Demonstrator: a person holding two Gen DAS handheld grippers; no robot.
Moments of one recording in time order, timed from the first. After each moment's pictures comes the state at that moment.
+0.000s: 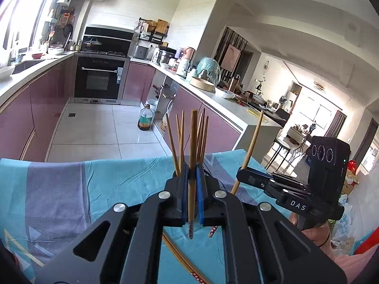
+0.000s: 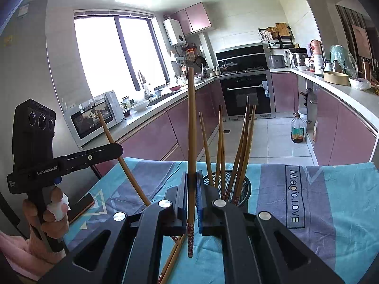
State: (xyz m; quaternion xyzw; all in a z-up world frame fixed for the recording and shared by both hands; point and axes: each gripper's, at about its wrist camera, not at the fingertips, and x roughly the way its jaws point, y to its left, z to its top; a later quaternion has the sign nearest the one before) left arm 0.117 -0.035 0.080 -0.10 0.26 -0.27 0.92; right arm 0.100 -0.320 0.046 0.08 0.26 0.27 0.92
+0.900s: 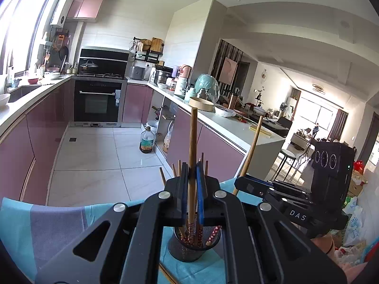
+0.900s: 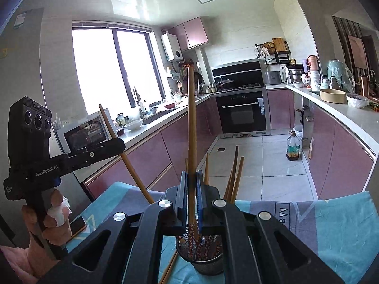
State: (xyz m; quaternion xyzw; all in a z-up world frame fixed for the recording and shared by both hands) left arm 0.139 -0.064 0.129 -0.07 0.21 -0.26 0.94; right arm 0.139 -0.325 0.076 0.08 0.21 0.26 0.94
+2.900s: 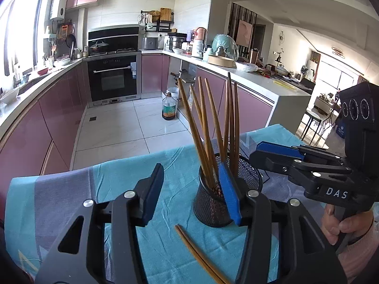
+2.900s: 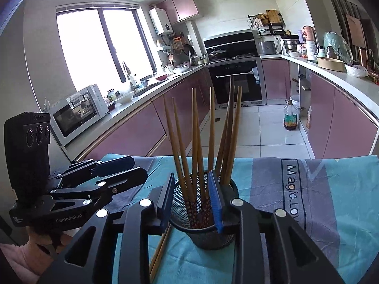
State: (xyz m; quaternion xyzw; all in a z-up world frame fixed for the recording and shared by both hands) left arm 0.145 -0.086 0.065 0.01 0.30 -0.20 0.93; right arm 0.139 -0.311 0.020 0.07 0.30 0.25 0.92
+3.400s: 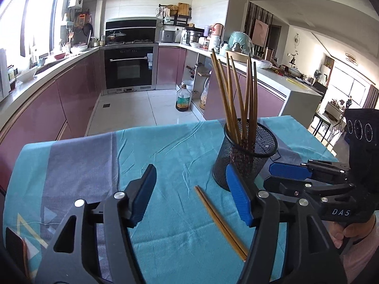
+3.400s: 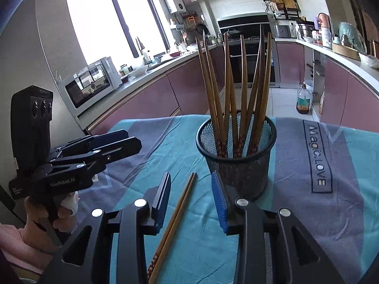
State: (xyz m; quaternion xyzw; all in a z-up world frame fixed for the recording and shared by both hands) left arm 0.097 -0.042 0.021 -0.01 0.32 -0.16 0.93; right arm 0.105 -0.285 -0.024 0.05 0.36 0.28 0.89
